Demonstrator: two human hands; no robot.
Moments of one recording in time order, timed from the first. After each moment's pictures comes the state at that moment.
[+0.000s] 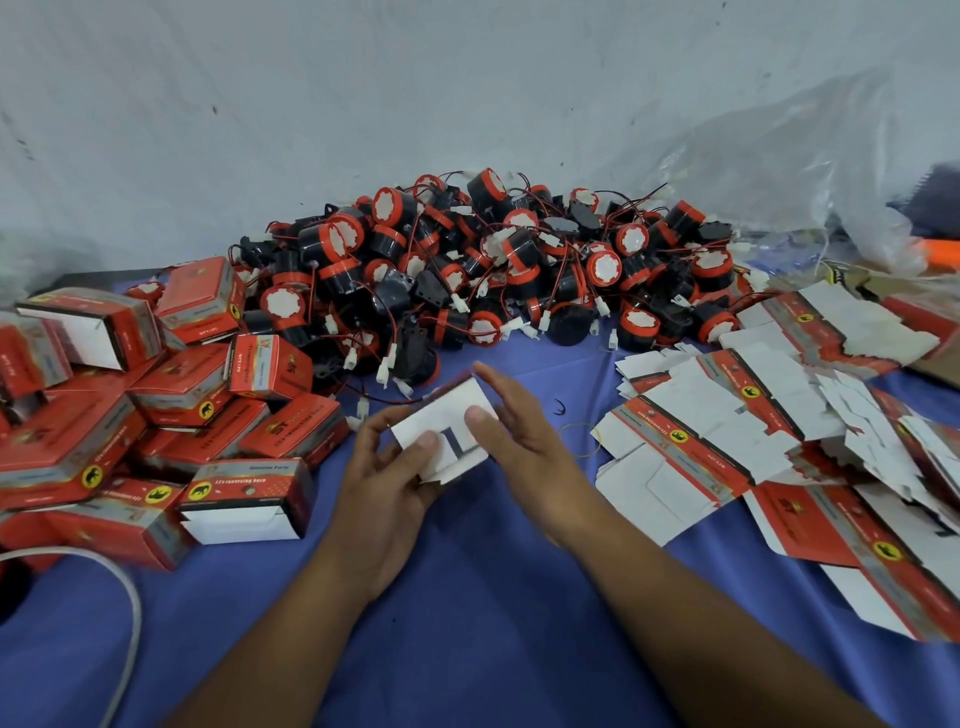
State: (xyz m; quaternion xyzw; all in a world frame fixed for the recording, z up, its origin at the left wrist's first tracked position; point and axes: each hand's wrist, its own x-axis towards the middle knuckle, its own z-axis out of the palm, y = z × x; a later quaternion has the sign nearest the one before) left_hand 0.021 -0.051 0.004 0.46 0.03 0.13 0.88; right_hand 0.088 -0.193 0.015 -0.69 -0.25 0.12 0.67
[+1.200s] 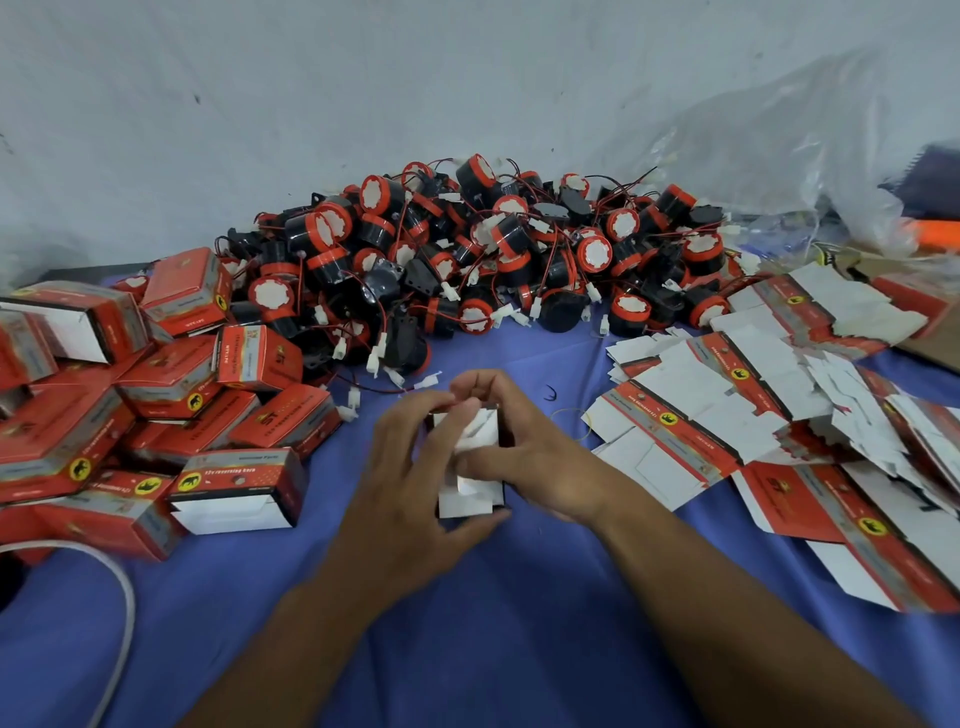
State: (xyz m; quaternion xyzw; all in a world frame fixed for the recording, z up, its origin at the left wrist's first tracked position) left_hand 0.008 -0.065 0.003 0.88 -0.17 0.38 0.21; right_hand 0.088 -0.210 0.030 -0.62 -0.33 0.25 0.67
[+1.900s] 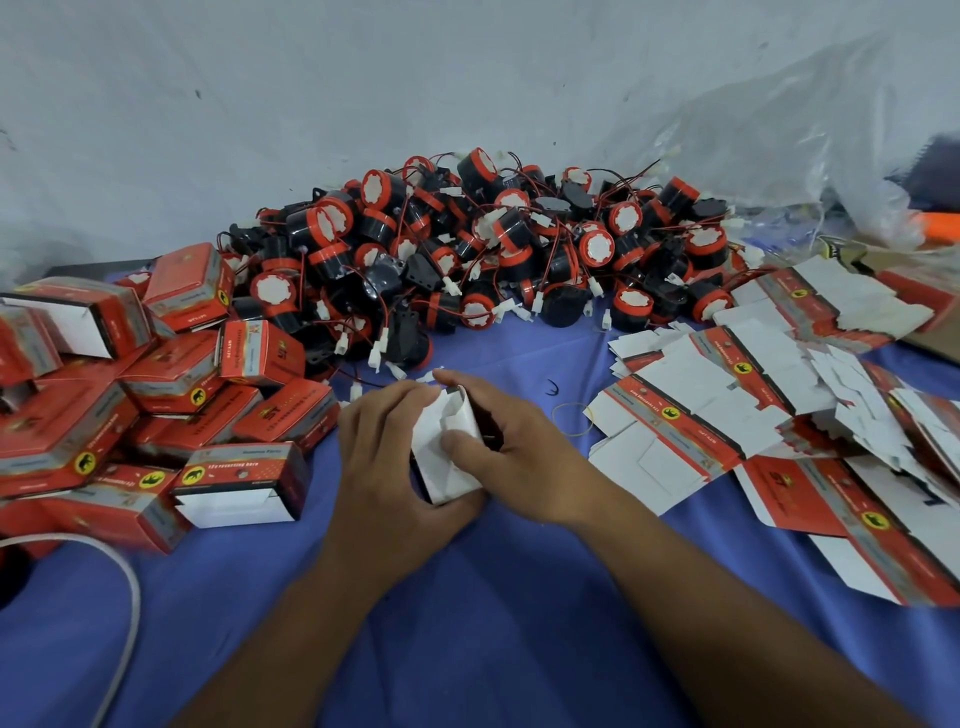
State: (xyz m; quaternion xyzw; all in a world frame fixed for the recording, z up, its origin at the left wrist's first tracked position) left_hand 0.011 -0.060 0.004 0.86 -0.11 0.46 0.21; right_hand 0.075 -0.204 0.032 -0.75 -0.35 0.08 0.55
